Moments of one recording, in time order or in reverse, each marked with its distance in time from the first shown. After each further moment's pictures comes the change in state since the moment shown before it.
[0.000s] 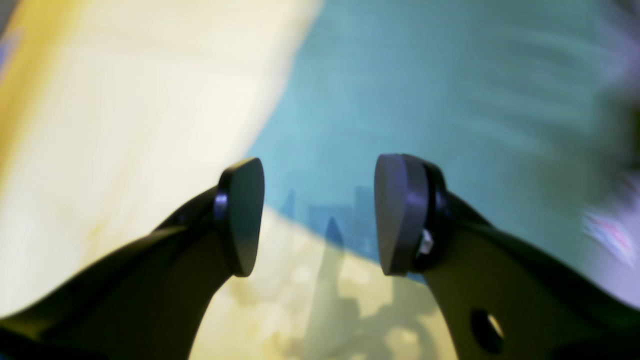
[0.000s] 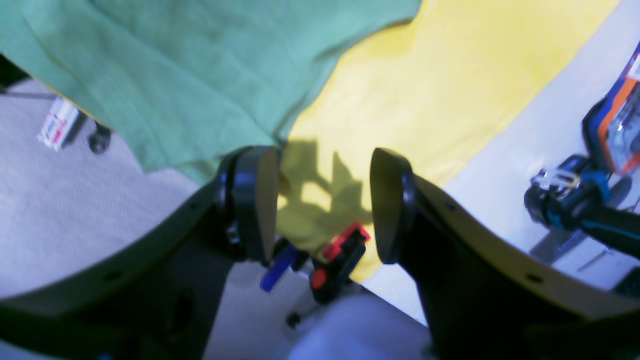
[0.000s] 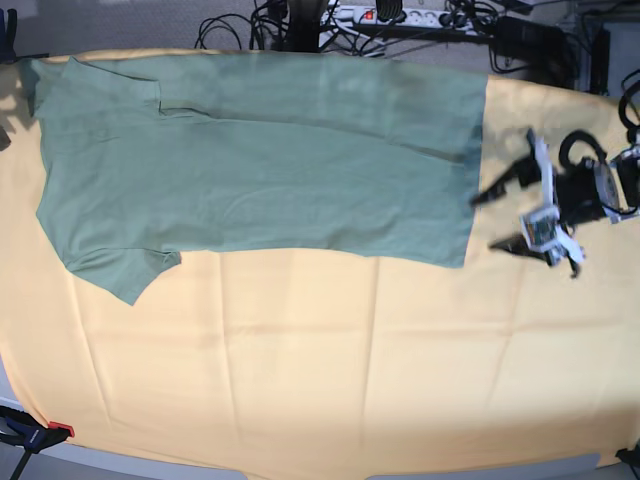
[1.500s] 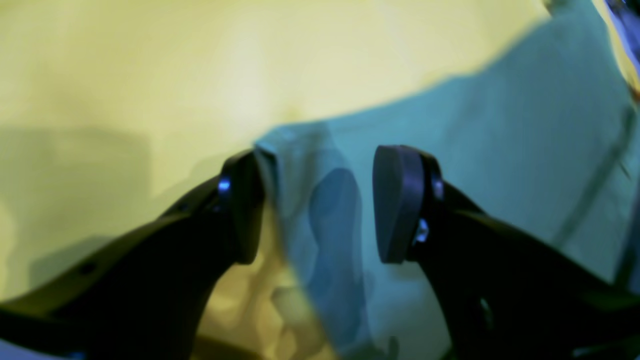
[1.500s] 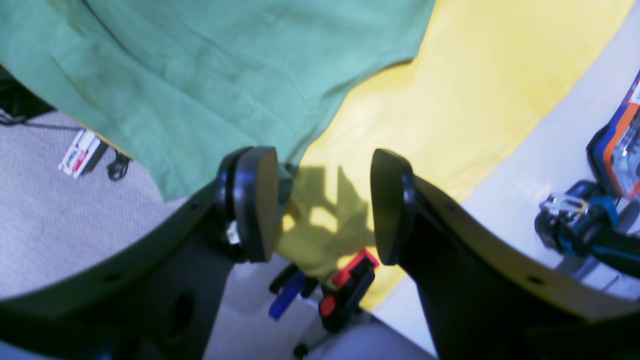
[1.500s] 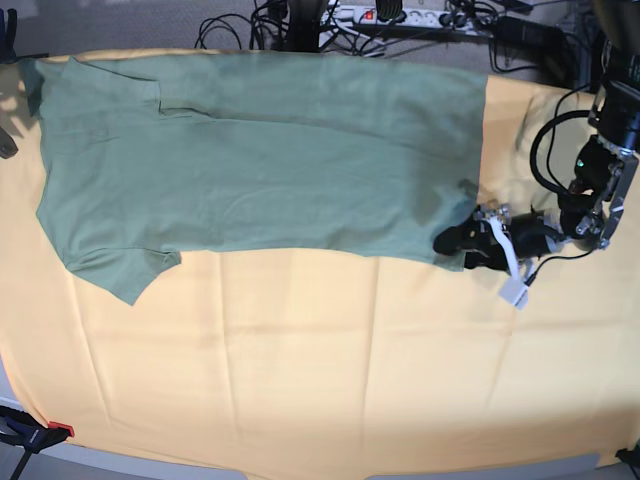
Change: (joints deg) left arm -7.8 31.9 -7.6 -44.0 -31.6 -19.8 29.3; right arm -0.1 -0.3 0.0 0.0 0.8 -0.4 4.9
